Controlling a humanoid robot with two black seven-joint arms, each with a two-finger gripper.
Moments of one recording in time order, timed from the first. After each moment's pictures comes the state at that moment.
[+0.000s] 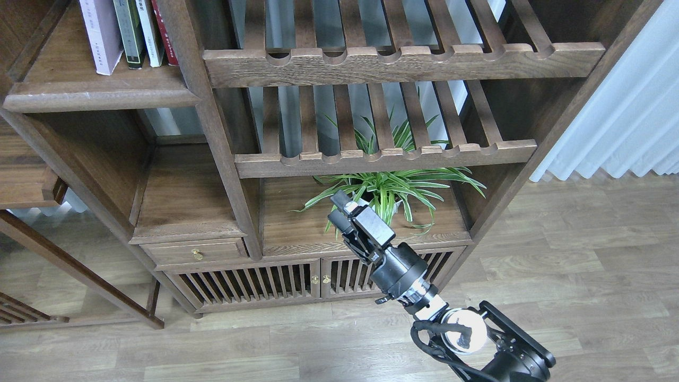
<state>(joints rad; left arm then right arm) -0.70 1.32 -0.95 -1.26 -0.15 -0.49 -0.30 0.11 0.01 0.90 1.20 0.15 0.58 -0.13</state>
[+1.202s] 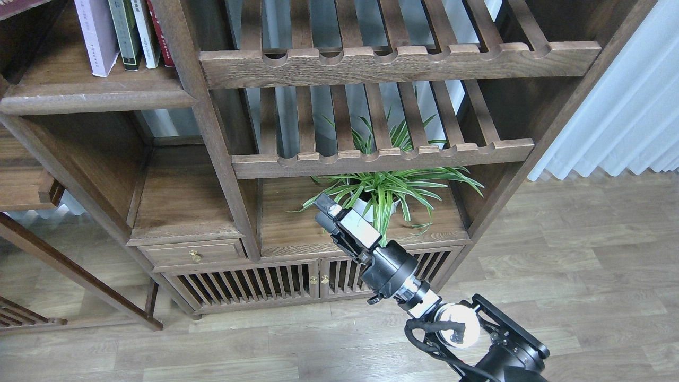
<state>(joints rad) -0.71 0.84 -1.00 -1.21 0.24 -0.08 -0.41 0.15 0.01 0.90 1.20 0.11 0.58 -0.13</state>
